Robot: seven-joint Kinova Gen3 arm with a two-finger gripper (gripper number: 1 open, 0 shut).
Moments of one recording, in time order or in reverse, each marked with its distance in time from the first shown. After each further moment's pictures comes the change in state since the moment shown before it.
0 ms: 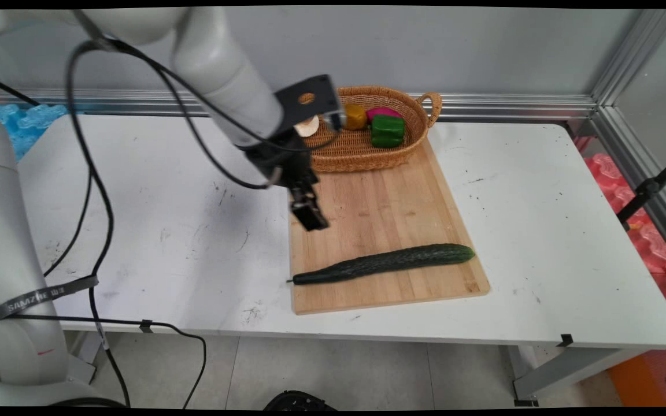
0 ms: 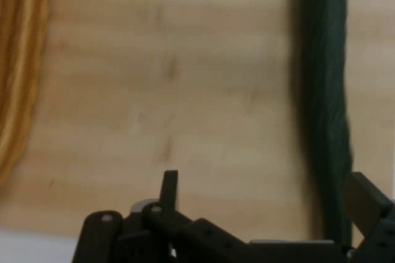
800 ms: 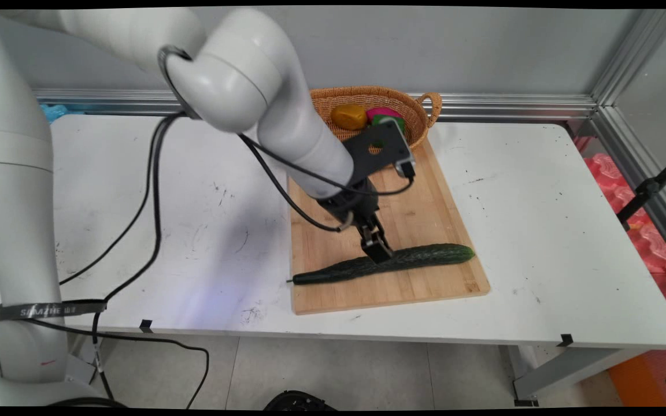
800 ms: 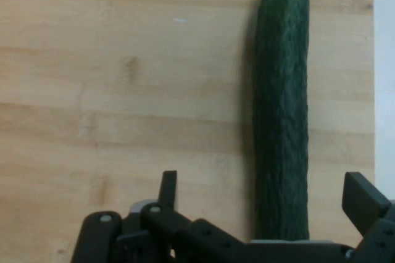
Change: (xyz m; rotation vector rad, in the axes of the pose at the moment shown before) arm 0.045 0.048 0.081 0.006 0.112 -0.013
